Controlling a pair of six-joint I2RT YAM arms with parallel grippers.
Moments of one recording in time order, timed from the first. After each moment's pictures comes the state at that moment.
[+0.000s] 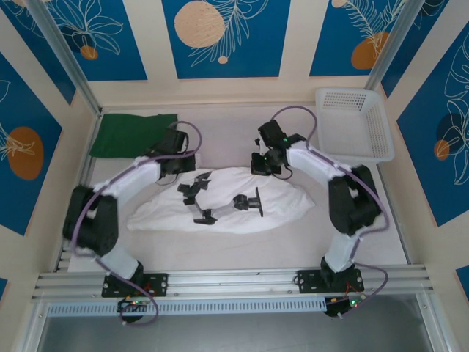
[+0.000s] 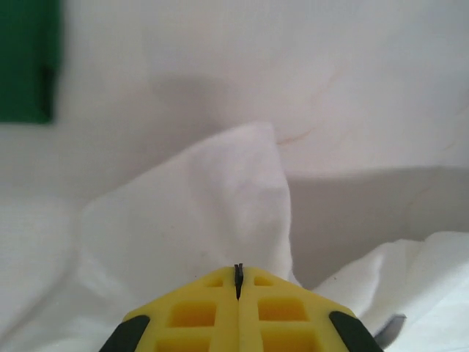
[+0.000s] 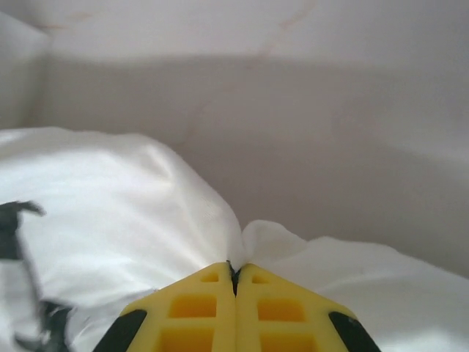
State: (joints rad) left arm -0.40 1.53 1.06 -0.38 -0.02 -0.42; right arm 0.47 1.71 1.27 -0.67 -0.23 0.44
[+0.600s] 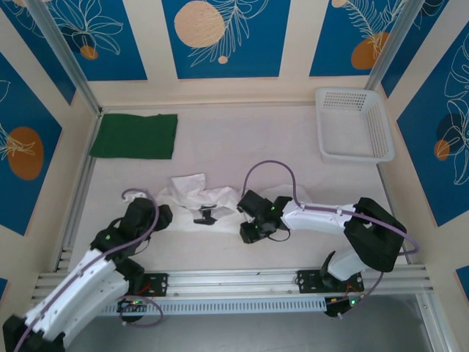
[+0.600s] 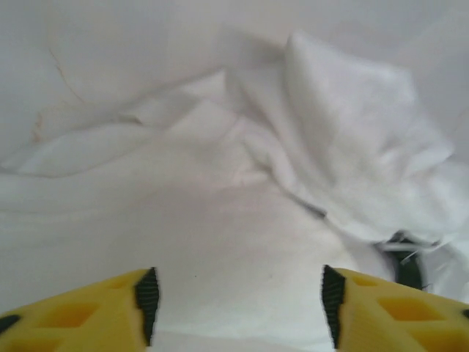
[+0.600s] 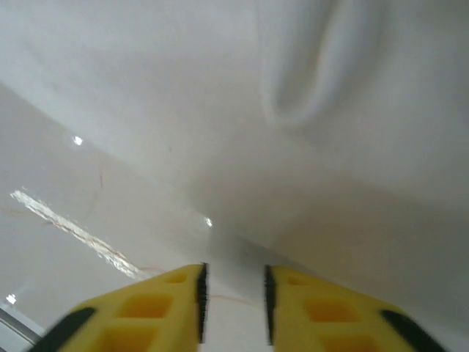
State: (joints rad) left arm -0.53 0.51 0.43 -0.69 -0.26 -0.77; right arm 0.96 1.46 0.73 -0.54 -0.12 0.54
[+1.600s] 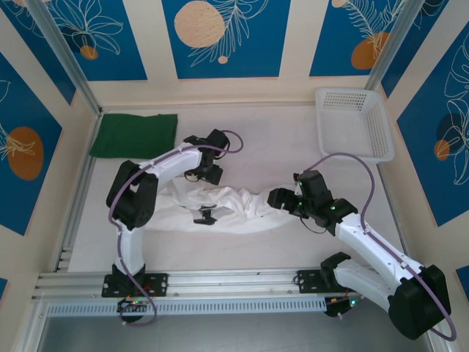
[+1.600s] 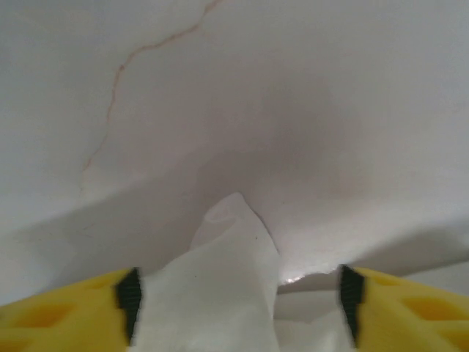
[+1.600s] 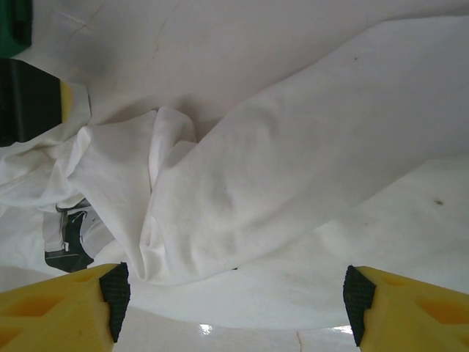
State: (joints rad) left arm -0.61 2.01 1.53 -0.92 -0.24 -0.25; right arm 0.46 0.93 0.58 -0.51 -0.18 0.71
